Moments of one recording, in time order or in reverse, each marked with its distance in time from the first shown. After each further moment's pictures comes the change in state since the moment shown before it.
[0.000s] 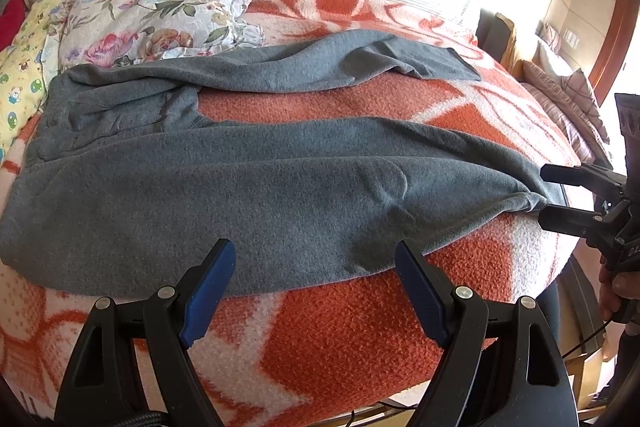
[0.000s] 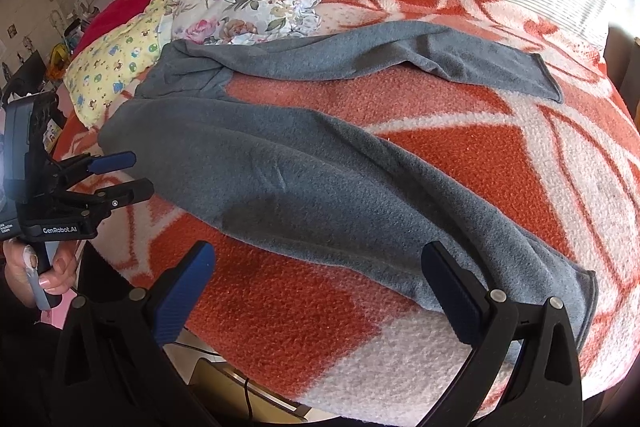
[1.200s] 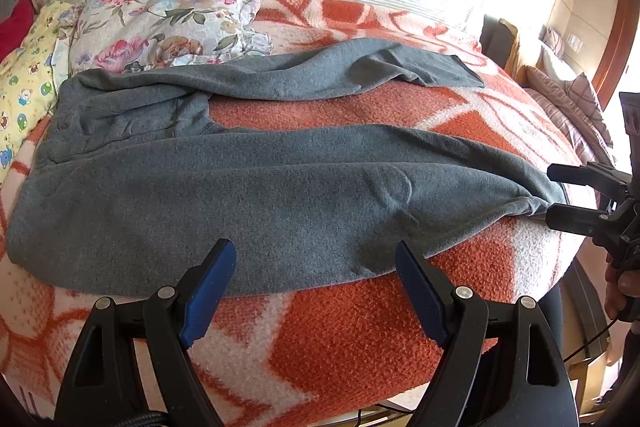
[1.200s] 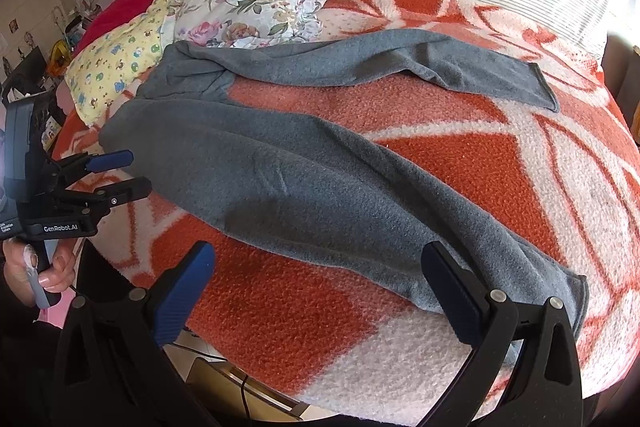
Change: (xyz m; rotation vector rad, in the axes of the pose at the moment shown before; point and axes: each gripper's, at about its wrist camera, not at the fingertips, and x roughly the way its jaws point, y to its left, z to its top) left arm -0.010 0.001 -0.005 -0.003 -0.036 0.027; right arm -0.007 0.002 0.004 -0.012 -0.013 -0.006
